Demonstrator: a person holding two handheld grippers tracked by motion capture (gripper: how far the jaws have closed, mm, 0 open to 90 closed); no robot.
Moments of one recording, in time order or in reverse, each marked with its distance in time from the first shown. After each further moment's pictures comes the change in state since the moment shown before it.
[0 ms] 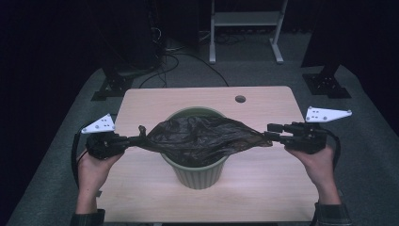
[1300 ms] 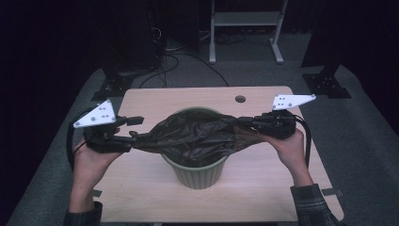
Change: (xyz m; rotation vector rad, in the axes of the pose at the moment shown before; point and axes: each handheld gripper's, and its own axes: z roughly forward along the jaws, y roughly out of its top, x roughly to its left) left arm -0.041 0.069 -0.018 -0.099 -0.014 0.201; right arm 0.012 0.041 0.065 0.029 0.061 -0.101
